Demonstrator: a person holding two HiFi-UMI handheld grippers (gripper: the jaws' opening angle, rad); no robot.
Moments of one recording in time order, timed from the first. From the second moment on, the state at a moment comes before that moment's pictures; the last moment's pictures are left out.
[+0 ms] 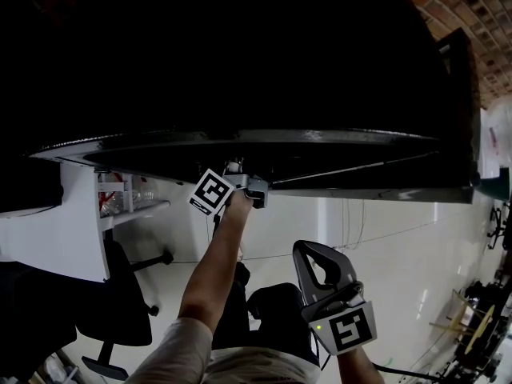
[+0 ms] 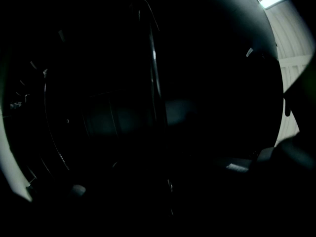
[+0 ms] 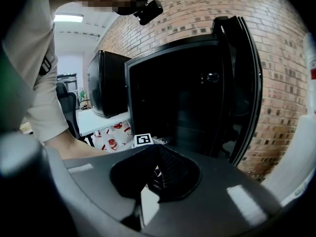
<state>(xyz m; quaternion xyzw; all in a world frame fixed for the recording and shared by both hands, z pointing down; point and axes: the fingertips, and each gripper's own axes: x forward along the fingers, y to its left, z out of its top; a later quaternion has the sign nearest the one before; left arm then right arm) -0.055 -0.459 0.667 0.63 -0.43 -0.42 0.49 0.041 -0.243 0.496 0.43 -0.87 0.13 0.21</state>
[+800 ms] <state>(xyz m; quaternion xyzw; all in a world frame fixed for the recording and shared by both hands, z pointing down) -0.055 -0.437 0.658 0.60 -0.40 -0.45 0.54 0.046 -0.239 0.510 0.42 -0.86 0.16 0.22</state>
